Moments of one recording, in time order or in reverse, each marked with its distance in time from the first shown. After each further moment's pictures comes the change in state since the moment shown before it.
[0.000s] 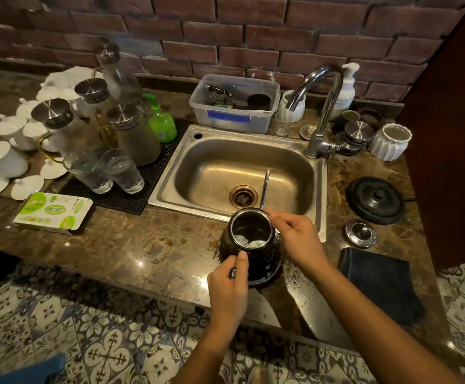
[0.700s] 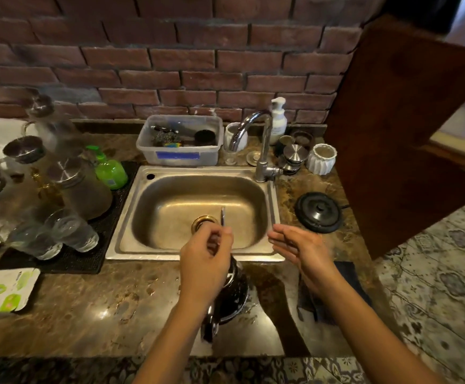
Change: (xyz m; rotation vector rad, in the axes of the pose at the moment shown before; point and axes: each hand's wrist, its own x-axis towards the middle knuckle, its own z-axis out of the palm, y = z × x) left_hand 0.075 0.135 0.010 0.121 -0.230 0.208; right_hand -0.008 -0.025 -0.089 0.581 0.233 0.305
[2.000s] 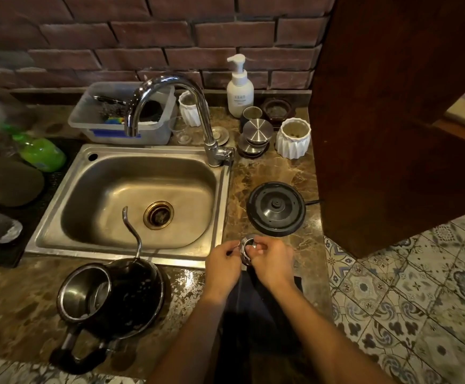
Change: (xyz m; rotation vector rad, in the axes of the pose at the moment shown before) left_hand 0.028 -0.068 0.284 0.094 -0.108 -0.579; right_hand 0.111 0.027 -0.144 -0.905 0.114 -0.114
